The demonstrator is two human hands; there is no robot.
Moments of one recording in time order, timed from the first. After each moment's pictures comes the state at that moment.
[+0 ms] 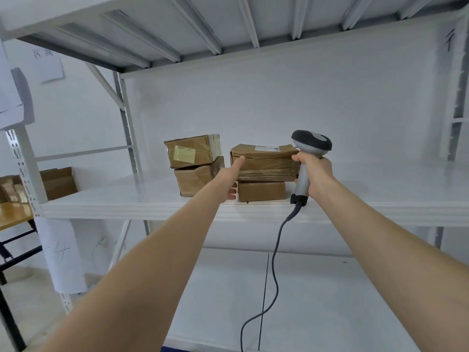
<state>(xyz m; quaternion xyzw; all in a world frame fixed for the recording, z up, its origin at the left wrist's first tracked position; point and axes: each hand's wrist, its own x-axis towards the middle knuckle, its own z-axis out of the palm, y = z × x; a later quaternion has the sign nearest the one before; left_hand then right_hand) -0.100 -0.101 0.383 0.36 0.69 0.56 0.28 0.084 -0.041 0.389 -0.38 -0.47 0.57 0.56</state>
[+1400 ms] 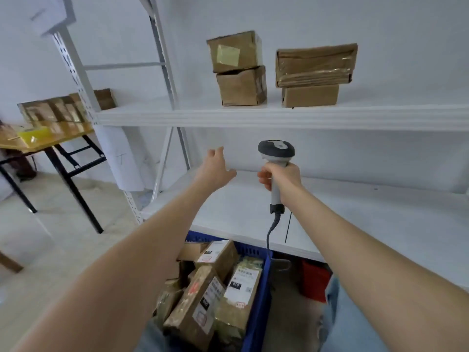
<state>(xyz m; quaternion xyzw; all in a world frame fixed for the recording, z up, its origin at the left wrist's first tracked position) -0.145 -0.265 0.227 0.45 0.86 0.25 -0.01 -0.010 -0.184 0.206 -0.41 -0.53 0.64 0.38</state>
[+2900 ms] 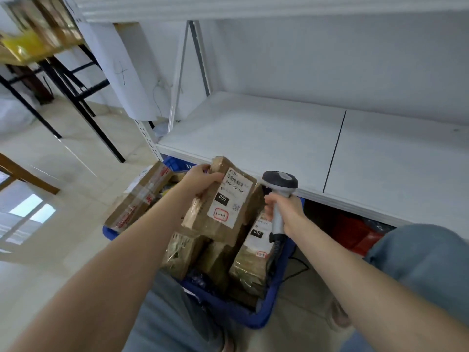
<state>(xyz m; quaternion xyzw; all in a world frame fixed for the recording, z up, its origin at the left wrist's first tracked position) -0.253 -0.330 0.048 0.19 0.87 0.34 0.31 -0.064 -0.226 -0.005 -0.51 -0.42 0.74 0.15</state>
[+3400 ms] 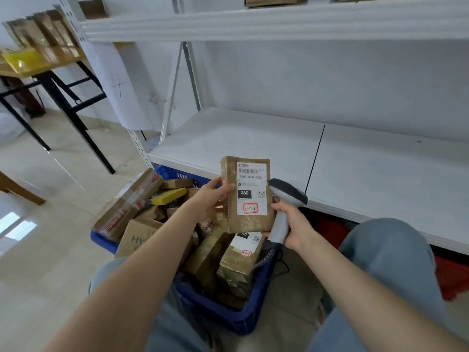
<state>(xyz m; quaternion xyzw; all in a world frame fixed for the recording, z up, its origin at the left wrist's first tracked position) -0.188 -0.331 0.025 0.17 0.70 0.51 0.47 0.003 -0.237 0.008 -0.43 -0.32 0.83 0.15</state>
